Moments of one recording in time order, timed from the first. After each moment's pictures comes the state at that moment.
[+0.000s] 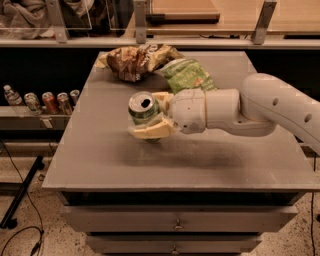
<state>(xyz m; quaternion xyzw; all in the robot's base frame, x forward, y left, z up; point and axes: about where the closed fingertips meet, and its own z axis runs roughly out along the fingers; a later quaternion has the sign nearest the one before) 0.503 0.033 0.894 -0.56 0.53 0.36 0.52</state>
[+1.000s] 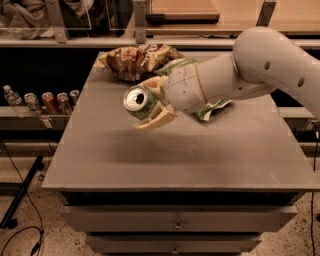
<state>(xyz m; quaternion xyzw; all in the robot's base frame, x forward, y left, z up) 0.511 0.033 0.910 -0.71 0.46 0.25 0.47</state>
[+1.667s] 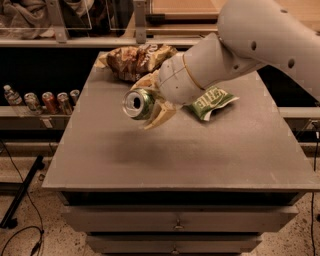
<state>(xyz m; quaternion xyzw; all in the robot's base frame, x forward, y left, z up) 0.511 0.026 0.910 -0.80 0.43 0.14 0.39</state>
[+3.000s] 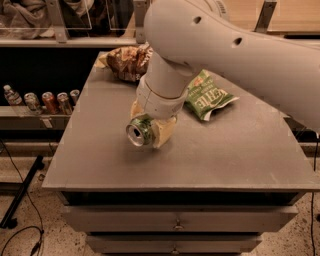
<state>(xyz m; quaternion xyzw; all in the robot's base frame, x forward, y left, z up) 0.498 0.013 0.855 -0.91 0.38 -0.01 0.16</state>
